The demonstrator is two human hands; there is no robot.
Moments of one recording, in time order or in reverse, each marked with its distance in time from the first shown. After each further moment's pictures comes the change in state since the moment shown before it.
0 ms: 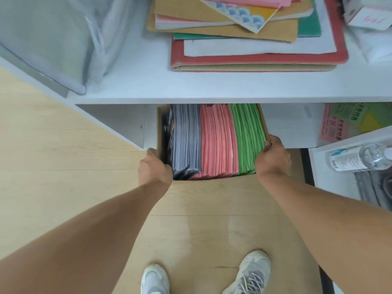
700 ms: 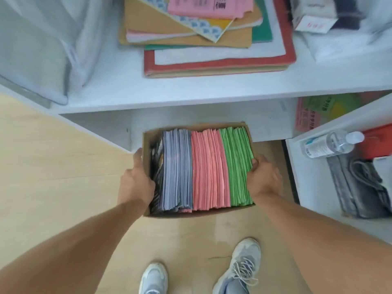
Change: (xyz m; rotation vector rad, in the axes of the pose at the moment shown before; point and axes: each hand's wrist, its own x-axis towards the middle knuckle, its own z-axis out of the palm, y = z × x) left_hand -0.040 -0.021 -0.017 0.180 -0.012 0.215; right_hand -0.056 0.041 -0.035 -0.120 -0.050 -0.023
